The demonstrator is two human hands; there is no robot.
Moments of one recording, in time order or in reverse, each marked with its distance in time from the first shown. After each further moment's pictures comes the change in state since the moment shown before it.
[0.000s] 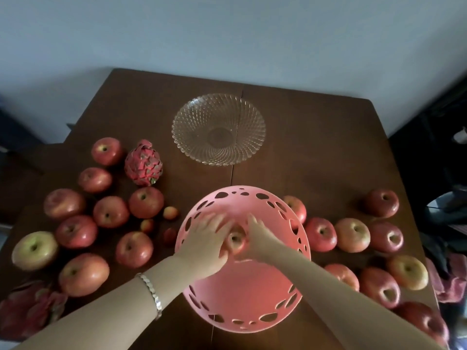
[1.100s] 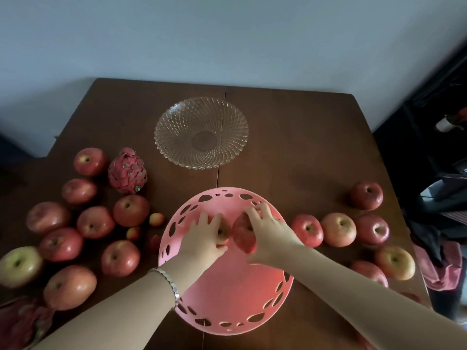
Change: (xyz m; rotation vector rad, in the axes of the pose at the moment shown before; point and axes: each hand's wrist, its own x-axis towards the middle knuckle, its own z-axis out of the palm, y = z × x) left_hand 0.027 0.022 0.003 -0.059 -0.047 -0.282; right_hand -0.044 0.010 -0.043 -0.425 0.160 -0.171
